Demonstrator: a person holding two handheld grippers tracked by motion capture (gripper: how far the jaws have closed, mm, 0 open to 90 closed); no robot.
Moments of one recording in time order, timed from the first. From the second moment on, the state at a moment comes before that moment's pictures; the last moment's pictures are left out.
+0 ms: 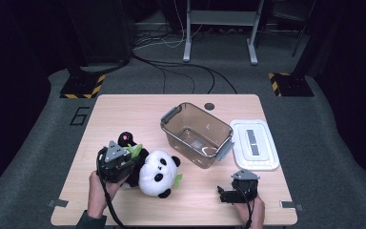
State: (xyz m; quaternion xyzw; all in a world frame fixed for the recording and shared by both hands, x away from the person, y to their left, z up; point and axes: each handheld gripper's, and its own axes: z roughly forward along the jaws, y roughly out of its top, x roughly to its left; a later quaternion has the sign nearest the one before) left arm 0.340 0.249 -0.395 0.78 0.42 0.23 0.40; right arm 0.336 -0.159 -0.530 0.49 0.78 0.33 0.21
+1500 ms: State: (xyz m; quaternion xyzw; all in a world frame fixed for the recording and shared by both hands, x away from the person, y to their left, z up) left arm 0.375 0.234 -0.315 0.79 0.34 0.20 0.47; right arm 0.337 -0.160 -0.530 0.49 0.78 0.33 0.21
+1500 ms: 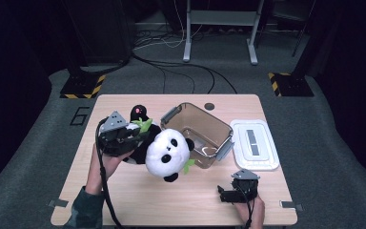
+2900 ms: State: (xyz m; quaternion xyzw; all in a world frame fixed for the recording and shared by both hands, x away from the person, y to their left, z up) left arm 0.446 0.169 -0.281 0.81 0.28 0.17 0.48; right arm 0.337 -0.160 -0.530 0.49 0.78 0.33 0.21
